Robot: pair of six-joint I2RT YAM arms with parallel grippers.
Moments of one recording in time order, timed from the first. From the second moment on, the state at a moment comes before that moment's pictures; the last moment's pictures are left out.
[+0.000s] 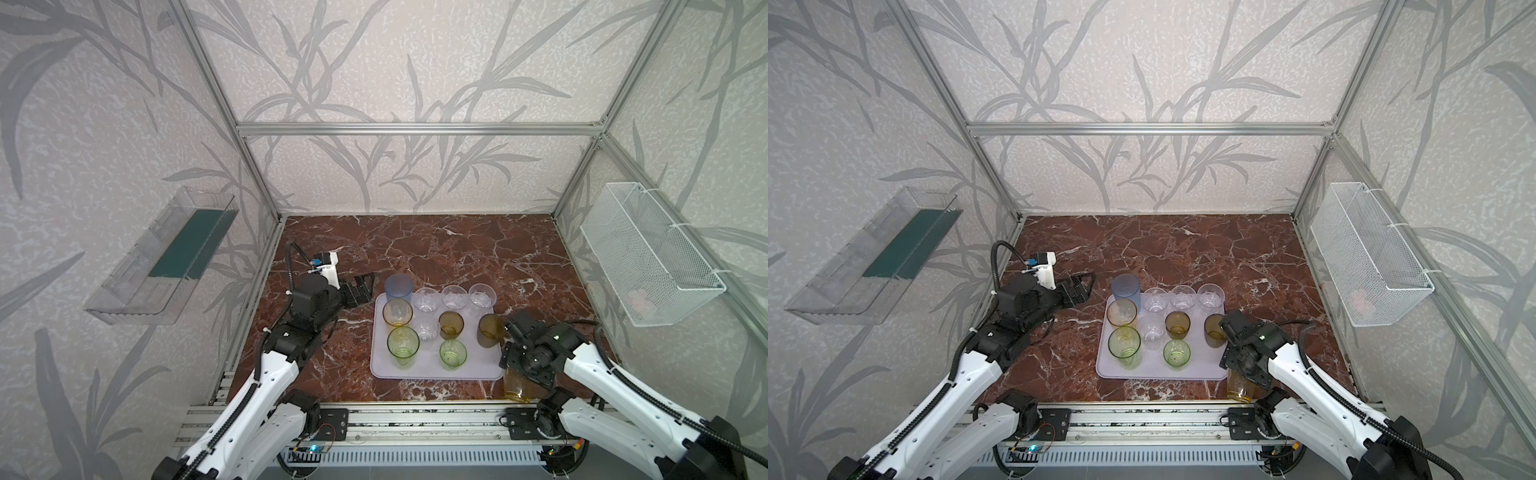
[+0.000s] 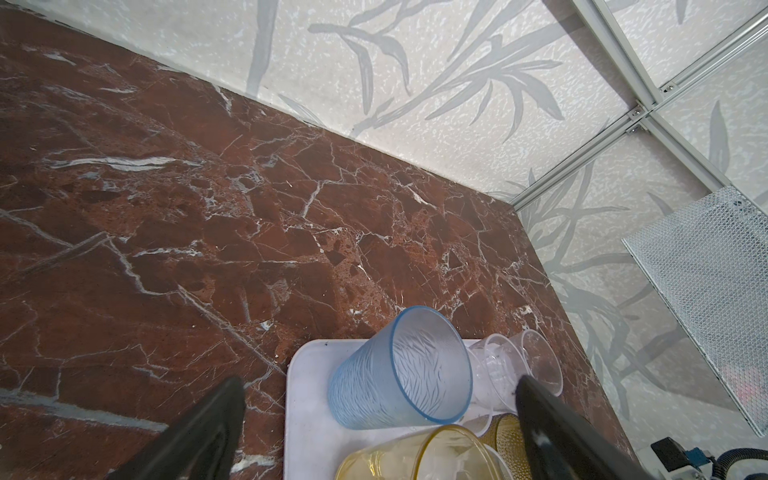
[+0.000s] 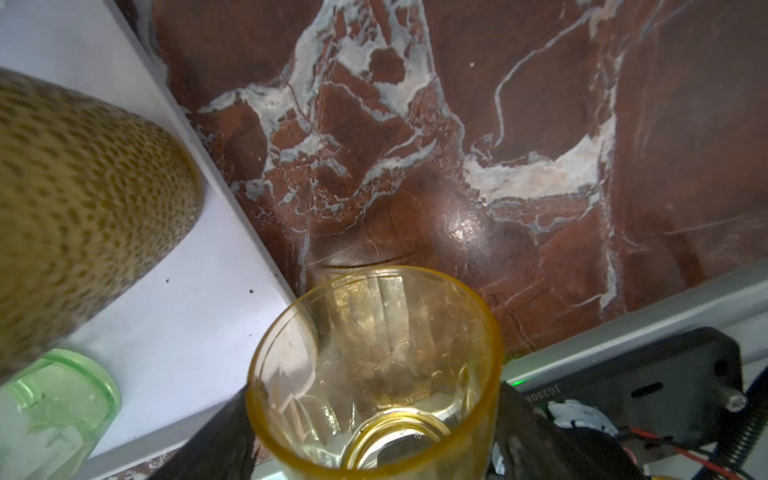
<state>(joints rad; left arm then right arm) -0.32 0.82 0.64 -0.17 0.12 -0.58 0.56 0.92 0.60 -1.16 0.08 1.06</state>
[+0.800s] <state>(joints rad) -0.32 0.82 0.64 -0.17 0.11 -0.58 0.55 0.95 0.64 -1.16 0.19 1.06</state>
